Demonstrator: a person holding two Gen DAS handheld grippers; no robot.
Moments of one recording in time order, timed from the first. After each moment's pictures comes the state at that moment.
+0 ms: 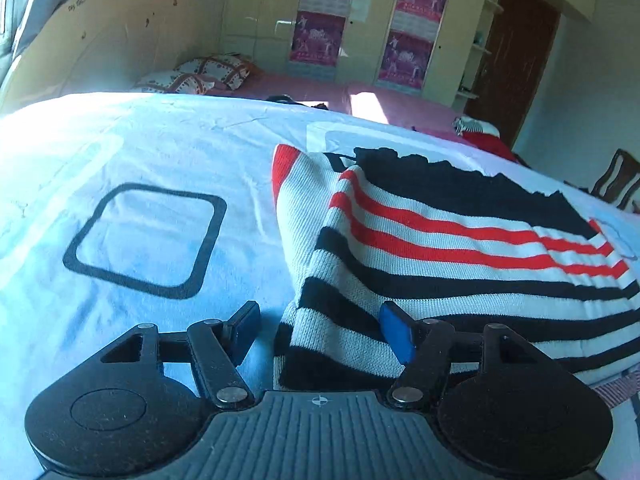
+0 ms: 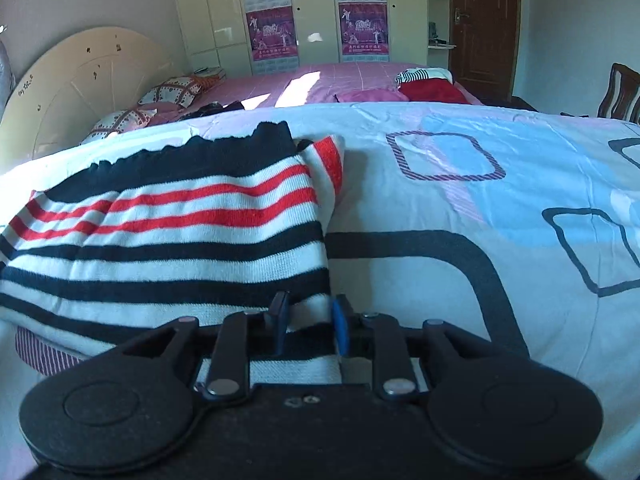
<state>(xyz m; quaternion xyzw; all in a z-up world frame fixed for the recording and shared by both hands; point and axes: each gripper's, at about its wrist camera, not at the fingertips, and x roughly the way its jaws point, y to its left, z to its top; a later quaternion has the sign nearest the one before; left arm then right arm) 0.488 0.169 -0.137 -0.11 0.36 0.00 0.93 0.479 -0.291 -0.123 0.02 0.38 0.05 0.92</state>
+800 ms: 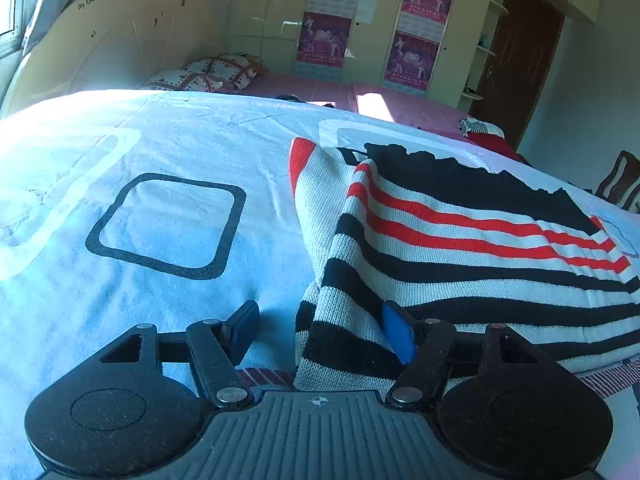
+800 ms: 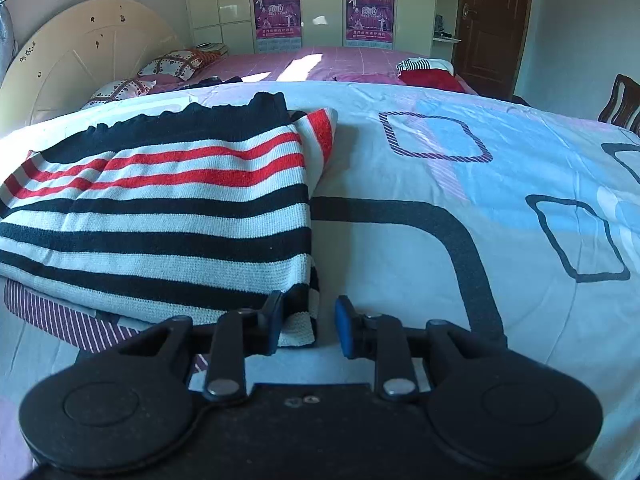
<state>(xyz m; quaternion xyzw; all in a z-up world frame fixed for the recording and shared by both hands) 0.473 0.169 -0.135 -0.08 0.37 0.01 0.93 0.466 -0.291 -0.124 -0.02 0.40 0.04 0.92</state>
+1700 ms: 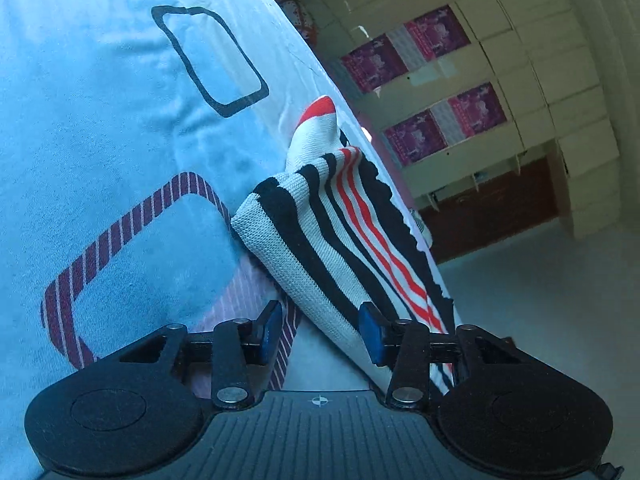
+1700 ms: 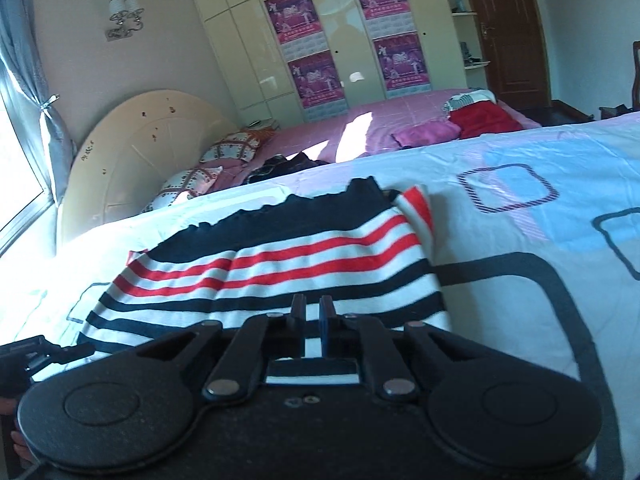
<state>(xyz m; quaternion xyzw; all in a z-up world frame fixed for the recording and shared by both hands) 0.401 0.187 -0.184 -0.49 0.30 -0.02 0.82 0.447 -0.251 -0.074 0.11 0.31 0.14 0.93</state>
